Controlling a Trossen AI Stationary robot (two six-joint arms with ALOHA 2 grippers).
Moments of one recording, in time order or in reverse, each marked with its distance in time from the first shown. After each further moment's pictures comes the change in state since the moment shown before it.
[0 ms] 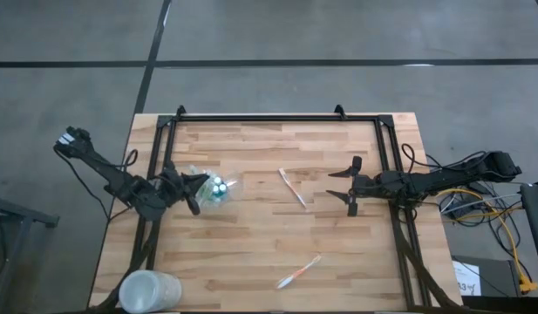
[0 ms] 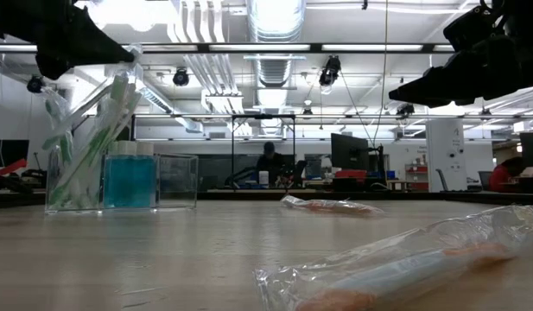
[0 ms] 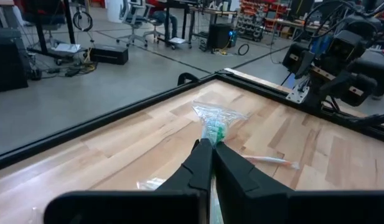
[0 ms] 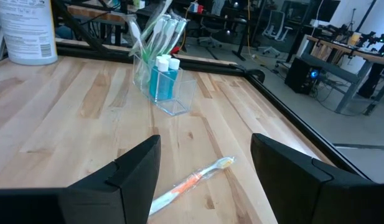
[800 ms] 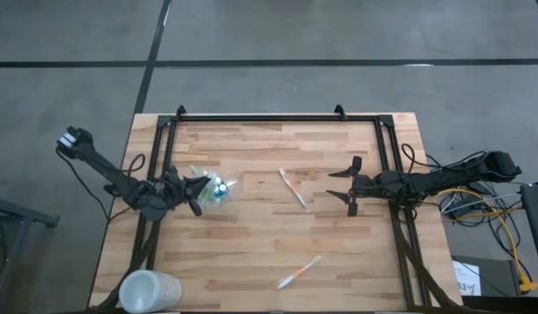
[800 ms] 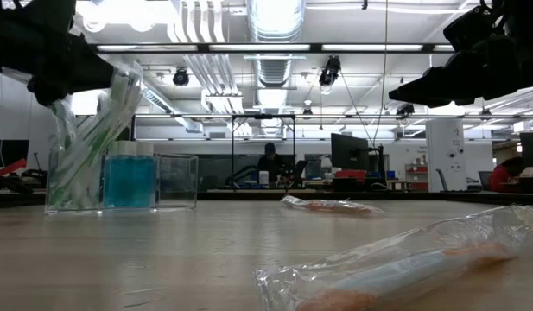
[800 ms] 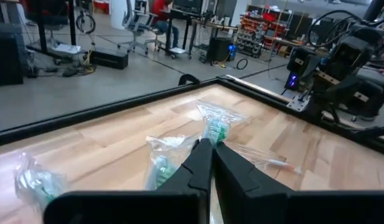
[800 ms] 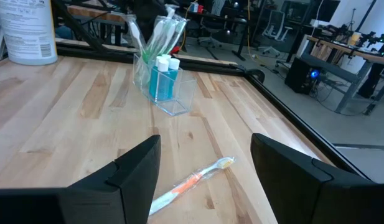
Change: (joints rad) left arm -0.010 -0.010 -0.201 0.307 -0.038 0.038; right arm 0.000 0.000 0.000 0.000 0.000 0.000
